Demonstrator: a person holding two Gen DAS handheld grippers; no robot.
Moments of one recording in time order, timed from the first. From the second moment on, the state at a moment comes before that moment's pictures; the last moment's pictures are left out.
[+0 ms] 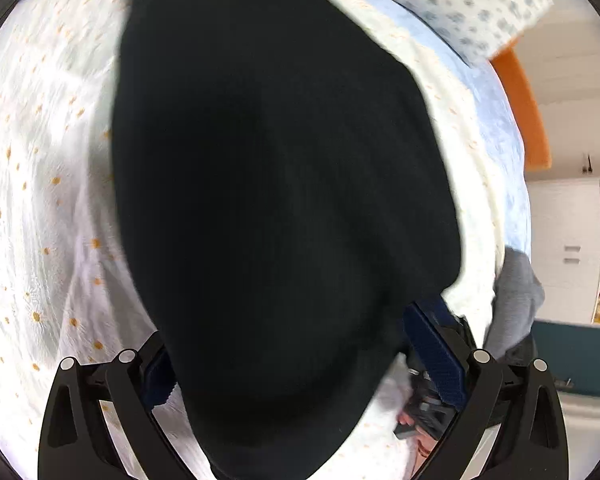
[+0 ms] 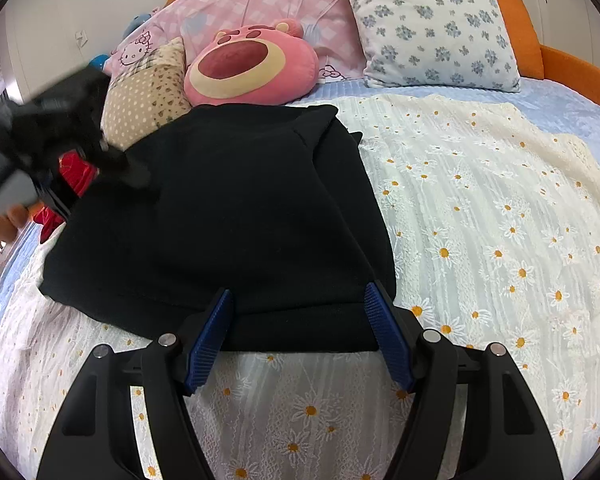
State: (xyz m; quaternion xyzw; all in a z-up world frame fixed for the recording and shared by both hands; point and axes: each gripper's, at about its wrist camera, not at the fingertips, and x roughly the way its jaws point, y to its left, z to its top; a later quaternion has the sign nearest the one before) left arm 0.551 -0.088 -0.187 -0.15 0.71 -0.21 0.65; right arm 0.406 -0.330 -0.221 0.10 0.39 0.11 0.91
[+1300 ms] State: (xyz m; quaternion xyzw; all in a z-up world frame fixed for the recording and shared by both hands) left arm 0.520 -0.042 -0.199 -0.18 0.60 -0.33 0.70; right arm 0.594 -0.301 -0.208 0.22 0.68 0.17 0.68
